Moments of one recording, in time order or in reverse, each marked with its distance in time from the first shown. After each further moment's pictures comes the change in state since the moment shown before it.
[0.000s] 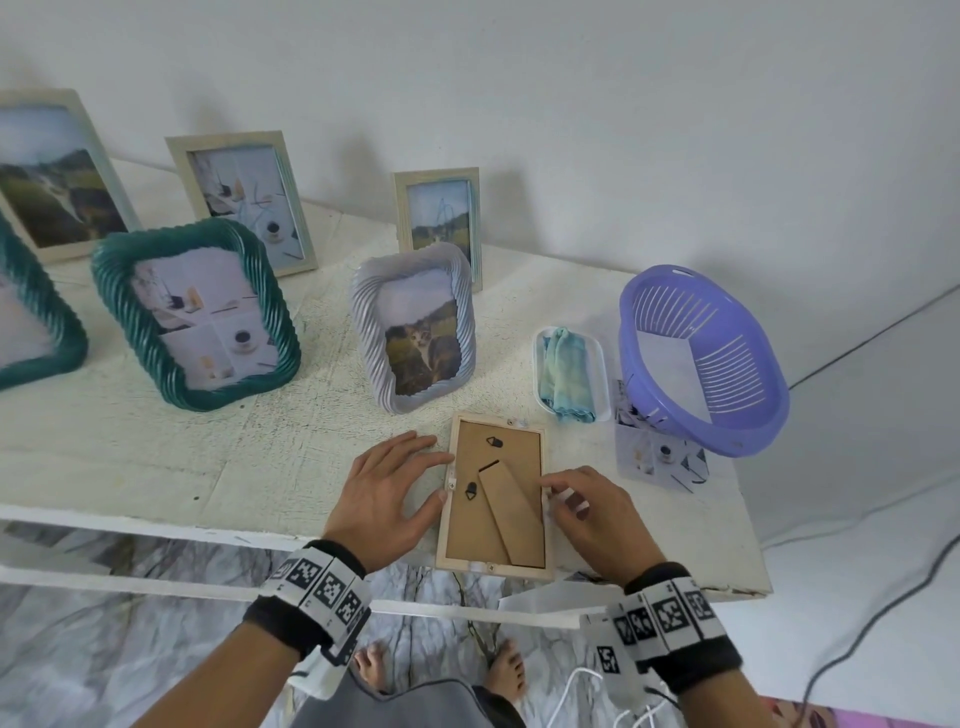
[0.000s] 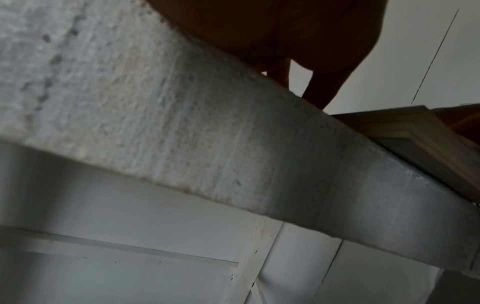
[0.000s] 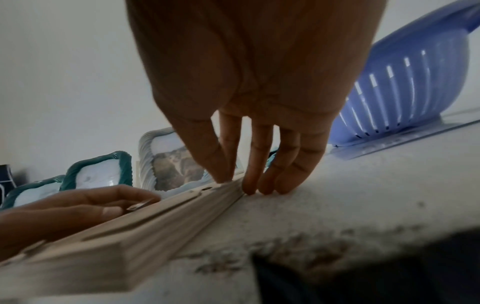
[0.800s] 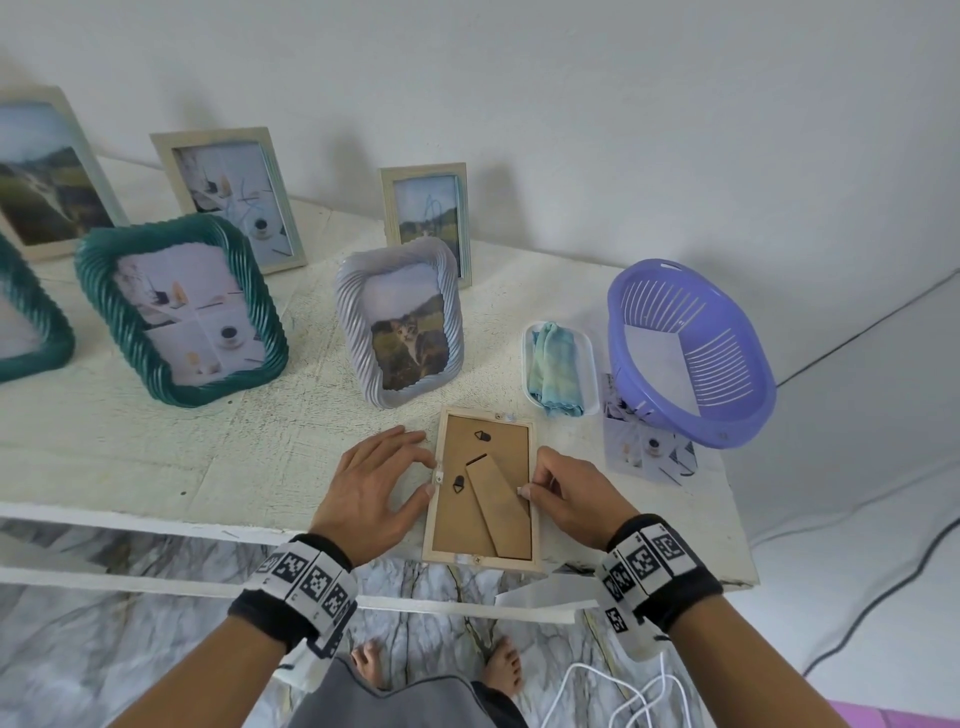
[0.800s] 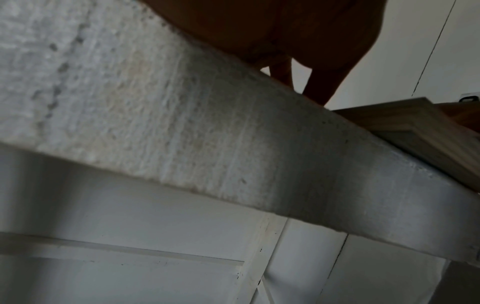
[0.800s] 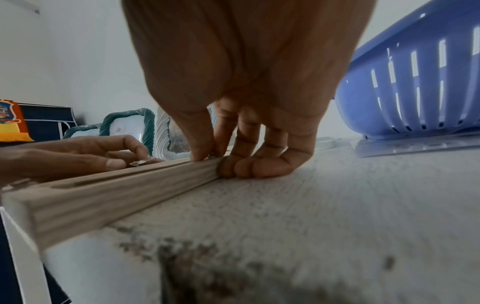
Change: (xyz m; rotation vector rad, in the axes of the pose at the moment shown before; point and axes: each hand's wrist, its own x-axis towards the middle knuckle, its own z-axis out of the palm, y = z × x) left_hand 0.000 0.002 -0.001 -0.018 0.027 0.028; right_hand 0.026 0.002 -0.009 -0.128 -0.212 -0.058
